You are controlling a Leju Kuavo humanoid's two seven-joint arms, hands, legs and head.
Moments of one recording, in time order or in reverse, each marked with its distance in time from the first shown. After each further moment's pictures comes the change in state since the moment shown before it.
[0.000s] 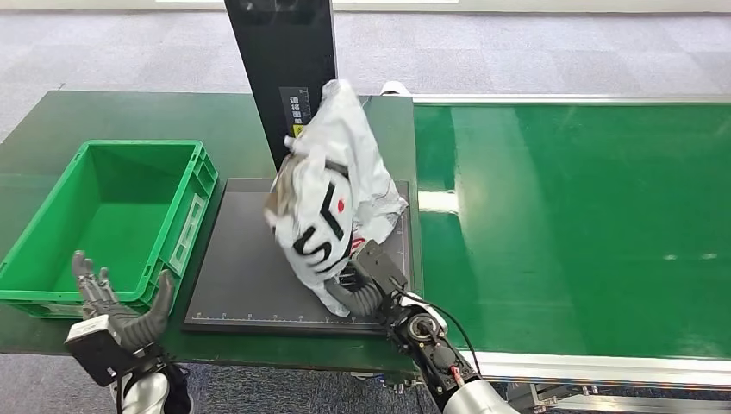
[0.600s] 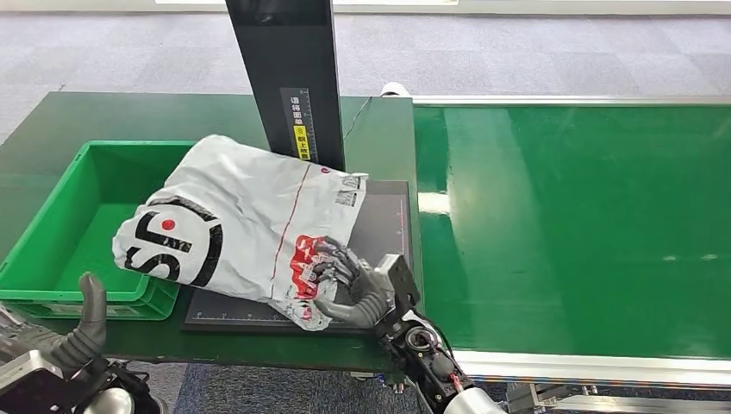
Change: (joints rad) left arm 0.107 -0.013 -0.023 -0.359 -0.086 0.272 0.000; right arm 0.019 -0.003 0.046 0.059 -0.235 0.055 -0.310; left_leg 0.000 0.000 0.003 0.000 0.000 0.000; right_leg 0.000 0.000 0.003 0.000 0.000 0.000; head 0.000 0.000
